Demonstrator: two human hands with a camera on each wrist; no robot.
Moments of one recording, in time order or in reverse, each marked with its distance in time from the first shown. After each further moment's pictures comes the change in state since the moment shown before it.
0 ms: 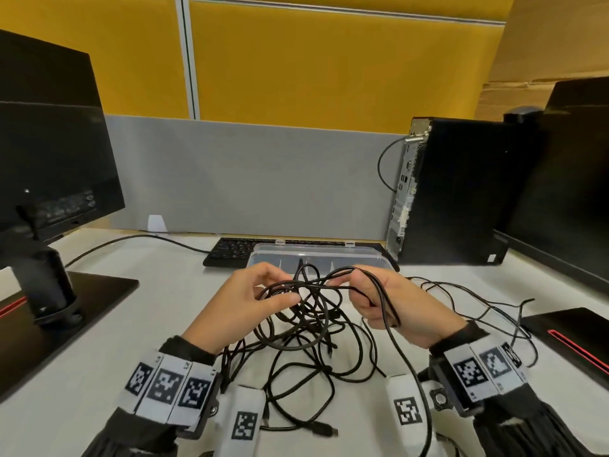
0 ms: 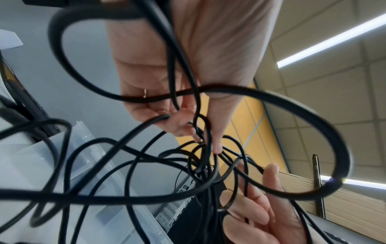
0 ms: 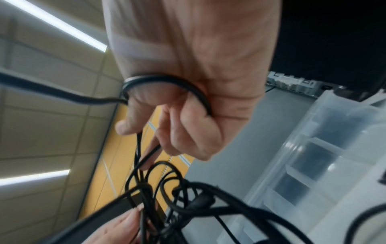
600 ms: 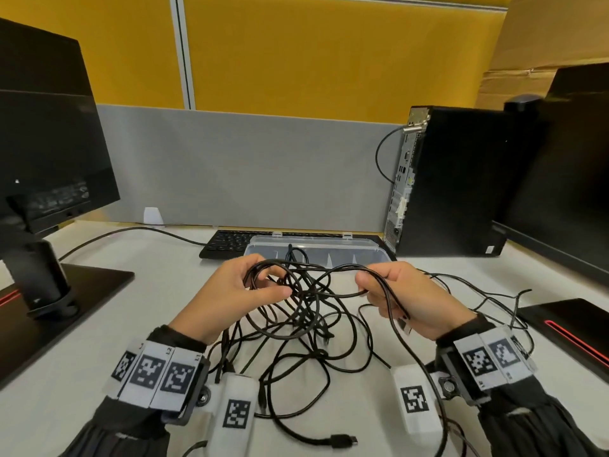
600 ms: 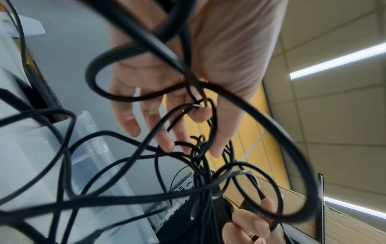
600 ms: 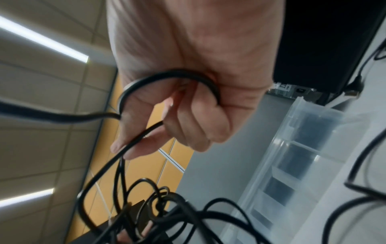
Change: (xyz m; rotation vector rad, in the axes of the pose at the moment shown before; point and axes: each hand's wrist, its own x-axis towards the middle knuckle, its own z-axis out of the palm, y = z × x) left_hand 0.001 -0.002 -0.002 -0.108 0.015 -0.059; right_hand -0.011 0.002 -0.009 -0.015 0.150 0.042
